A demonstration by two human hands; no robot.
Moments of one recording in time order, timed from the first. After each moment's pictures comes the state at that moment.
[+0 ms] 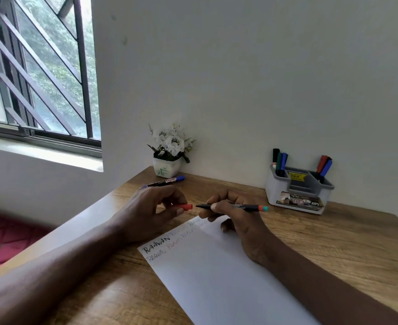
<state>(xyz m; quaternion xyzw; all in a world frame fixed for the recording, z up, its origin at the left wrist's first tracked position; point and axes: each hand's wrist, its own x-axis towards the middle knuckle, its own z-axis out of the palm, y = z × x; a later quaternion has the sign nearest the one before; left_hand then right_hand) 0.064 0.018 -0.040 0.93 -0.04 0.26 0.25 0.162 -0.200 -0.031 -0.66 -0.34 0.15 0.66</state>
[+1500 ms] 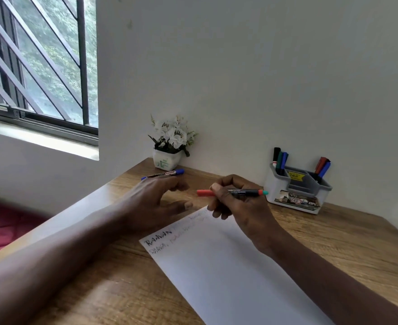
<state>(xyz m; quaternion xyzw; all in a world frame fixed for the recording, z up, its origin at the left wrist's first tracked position) 0.064 0.022 -0.032 0.96 -0.01 0.22 0.20 0.160 -0.198 -0.018 -0.68 -0.39 0.06 0.62</state>
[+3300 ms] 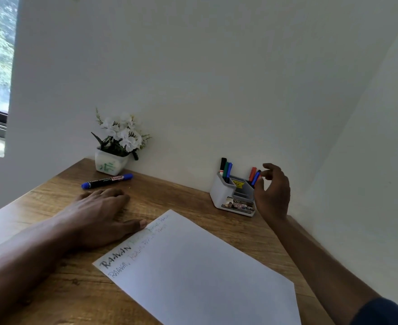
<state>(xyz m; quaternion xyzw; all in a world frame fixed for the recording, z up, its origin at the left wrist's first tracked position) 0.085 0.042 -0.041 0.99 0.04 0.03 0.10 0.293 -0.307 0.004 -0.81 -0.16 -0.48 0.30</state>
